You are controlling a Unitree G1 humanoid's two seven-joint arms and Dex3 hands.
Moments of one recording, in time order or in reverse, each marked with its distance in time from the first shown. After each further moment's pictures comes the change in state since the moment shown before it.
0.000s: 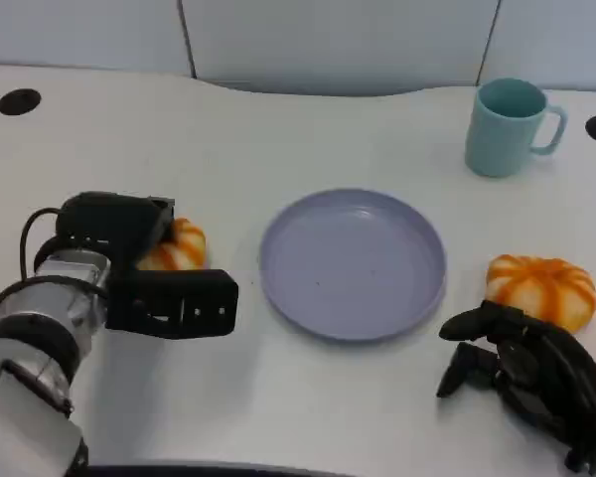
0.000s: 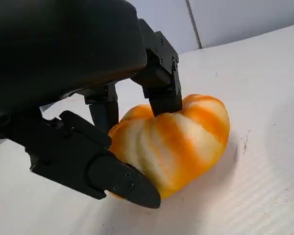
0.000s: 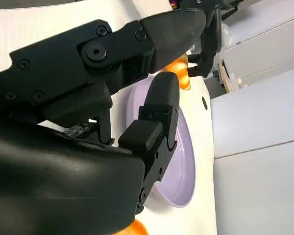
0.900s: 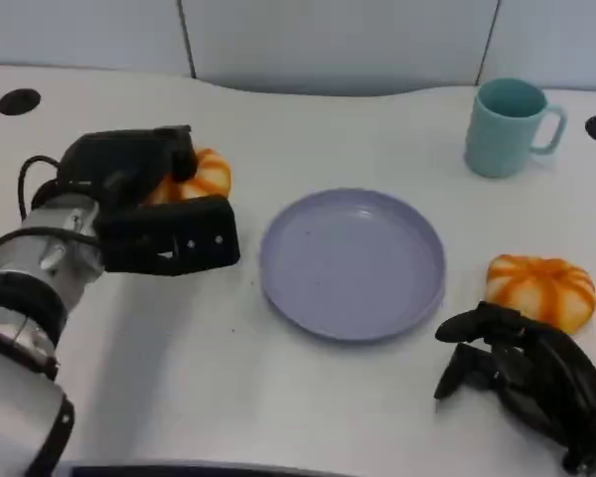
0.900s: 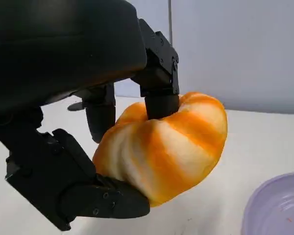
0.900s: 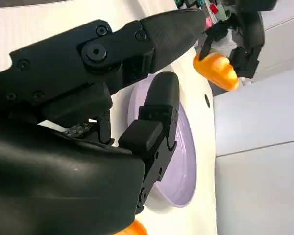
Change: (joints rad) left arm -0.086 0.035 0.132 -0.061 -0.128 -0.187 -0.034; right arm 0.023 0.005 0.023 -0.042 -0.020 0.005 -0.040
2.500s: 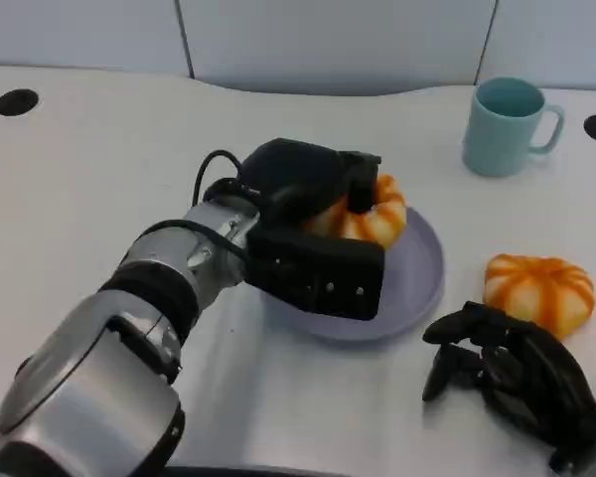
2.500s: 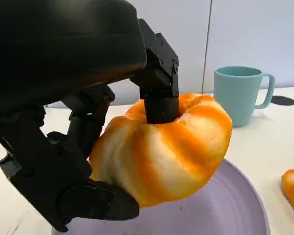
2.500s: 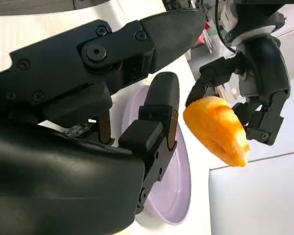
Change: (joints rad) left arm -0.066 -0.262 -0.129 0.005 0.056 -0.121 -0.027; right arm -0.048 0.026 -0.010 0.100 0.010 -0.069 0.077
